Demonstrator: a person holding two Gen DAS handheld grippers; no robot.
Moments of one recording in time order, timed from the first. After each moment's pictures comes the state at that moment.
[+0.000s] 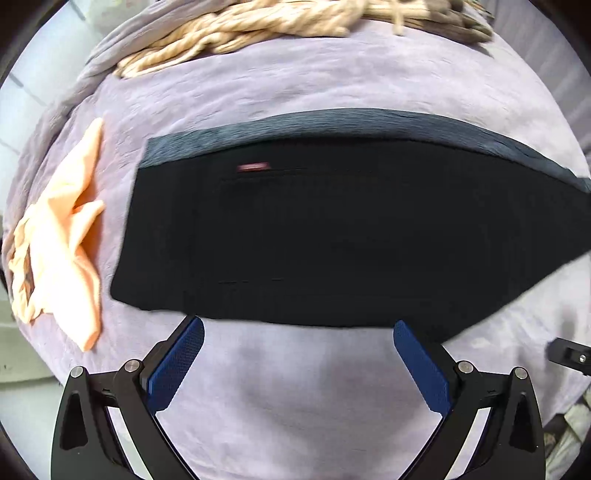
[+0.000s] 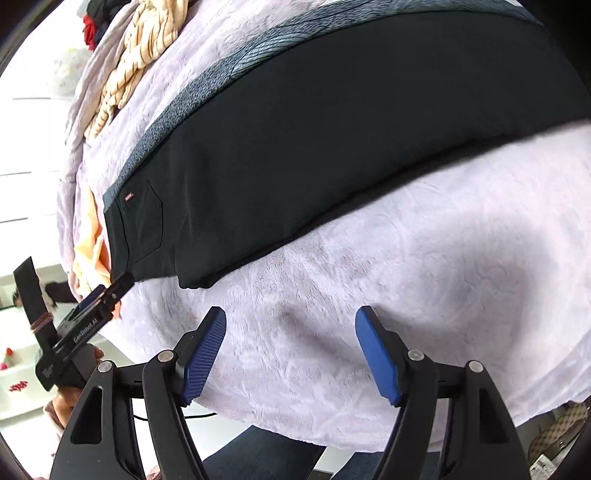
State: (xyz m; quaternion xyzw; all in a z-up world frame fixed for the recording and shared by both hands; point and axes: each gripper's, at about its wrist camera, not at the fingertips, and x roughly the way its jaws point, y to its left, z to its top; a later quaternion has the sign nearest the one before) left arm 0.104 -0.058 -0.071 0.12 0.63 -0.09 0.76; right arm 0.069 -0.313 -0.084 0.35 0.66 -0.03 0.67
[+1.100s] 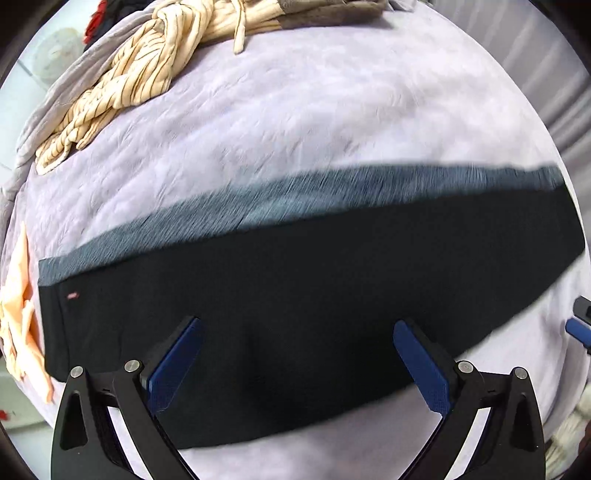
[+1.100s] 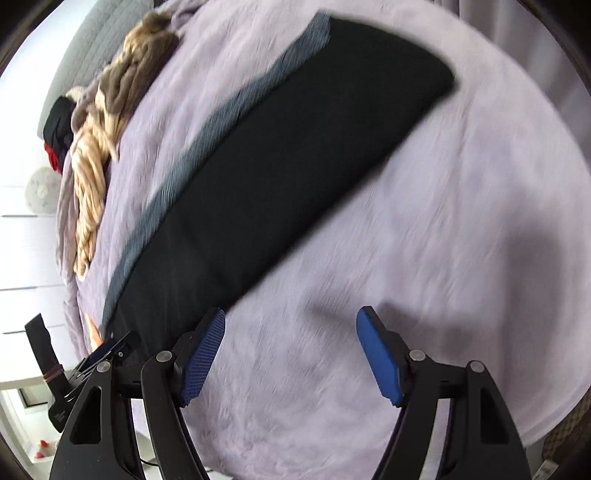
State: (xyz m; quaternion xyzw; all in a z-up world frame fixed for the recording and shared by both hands) left arm 0.139 -0.301 -0.080 0.15 0.62 -0.14 0.76; right arm 0.002 -0.562 -0.070 0.44 0.54 -0.17 0.70
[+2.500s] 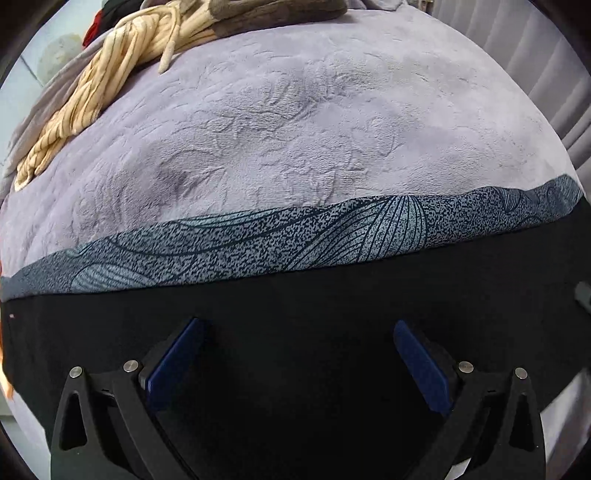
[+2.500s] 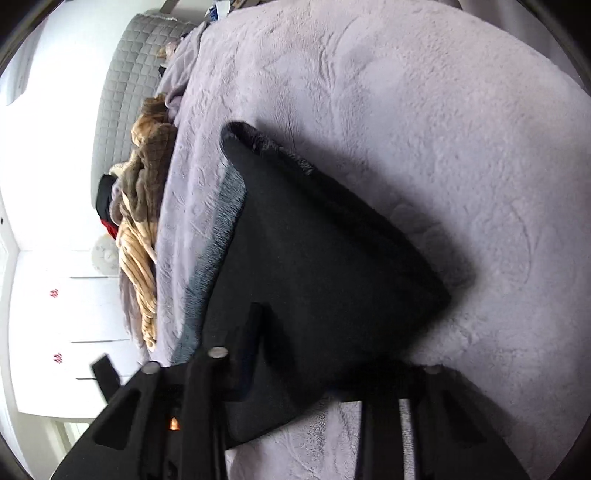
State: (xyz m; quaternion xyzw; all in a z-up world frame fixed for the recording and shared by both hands) left arm 0.121 -0.415 -0.141 0.14 0.58 -0.14 0.79; right arm 0.025 -0.674 -0.137 0.58 0.39 -0.09 0.72
